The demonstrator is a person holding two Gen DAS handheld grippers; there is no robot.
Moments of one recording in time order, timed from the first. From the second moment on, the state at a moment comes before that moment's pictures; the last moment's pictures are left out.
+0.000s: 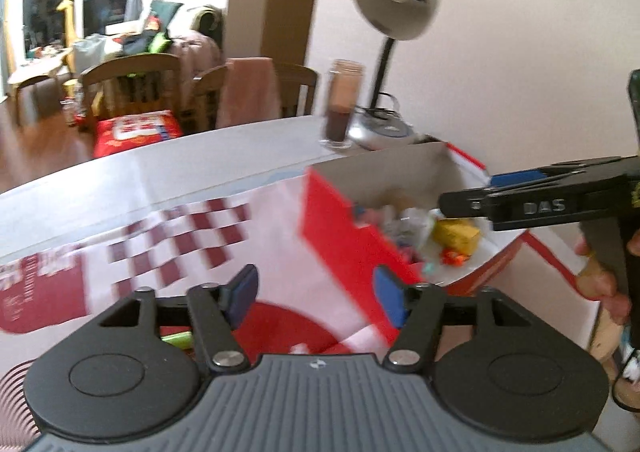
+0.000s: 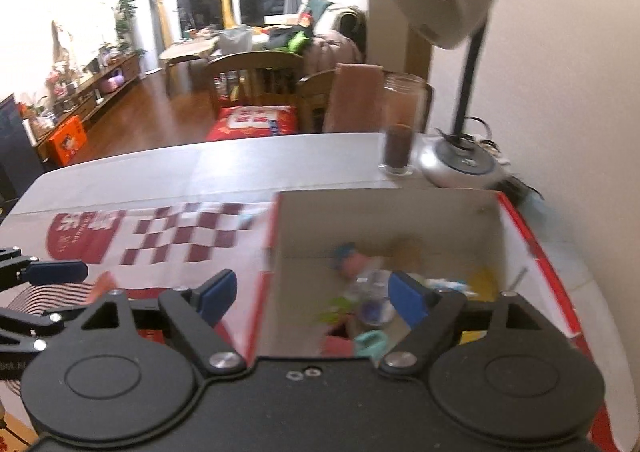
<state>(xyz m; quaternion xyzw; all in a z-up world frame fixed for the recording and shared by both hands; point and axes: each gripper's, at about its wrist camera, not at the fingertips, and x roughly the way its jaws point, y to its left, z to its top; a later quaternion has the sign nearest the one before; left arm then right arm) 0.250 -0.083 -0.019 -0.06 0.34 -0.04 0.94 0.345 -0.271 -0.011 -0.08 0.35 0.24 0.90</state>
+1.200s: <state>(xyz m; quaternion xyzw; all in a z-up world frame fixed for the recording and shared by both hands) 0.234 0.073 -0.128 -0.13 0.40 0.03 0.91 0.300 -0.082 -0.112 -0.30 0.34 0.47 0.76</state>
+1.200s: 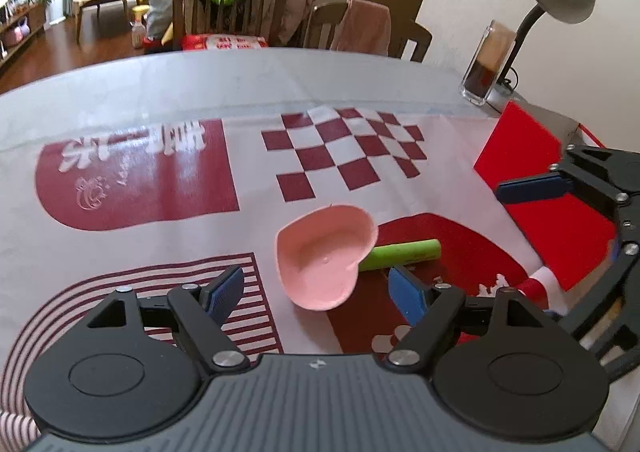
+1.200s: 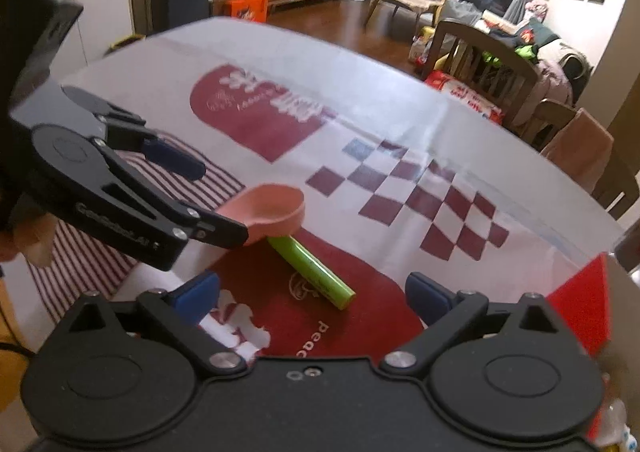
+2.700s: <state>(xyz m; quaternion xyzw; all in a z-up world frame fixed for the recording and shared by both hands) 0.239 0.077 -0.139 -0.13 0.39 0.01 0.91 0.296 -0.060 -0.142 -0.24 0.40 0.40 0.79</state>
